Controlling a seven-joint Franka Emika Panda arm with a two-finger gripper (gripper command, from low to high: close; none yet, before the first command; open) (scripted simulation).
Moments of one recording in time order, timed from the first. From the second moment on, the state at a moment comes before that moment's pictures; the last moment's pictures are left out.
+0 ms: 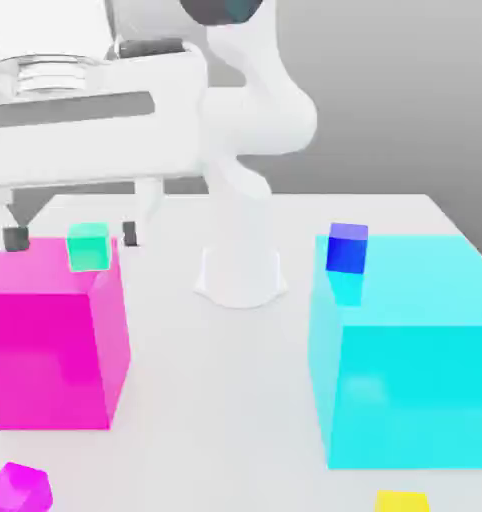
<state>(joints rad) -0.02 -0.05 -0.26 -2.23 0.20 2.46 0.54</state>
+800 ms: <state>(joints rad) -0.20 0.58 -0.24 -2.15 0.31 2.70 0.38</state>
